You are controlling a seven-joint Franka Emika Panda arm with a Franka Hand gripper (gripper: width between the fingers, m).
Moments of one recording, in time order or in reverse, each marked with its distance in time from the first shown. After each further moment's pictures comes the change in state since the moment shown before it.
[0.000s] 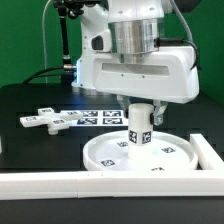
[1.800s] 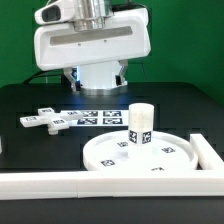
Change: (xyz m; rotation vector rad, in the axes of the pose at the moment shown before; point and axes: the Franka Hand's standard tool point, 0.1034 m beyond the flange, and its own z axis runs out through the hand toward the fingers) arm 0.010 0.091 -0.053 0.041 0.013 -0.852
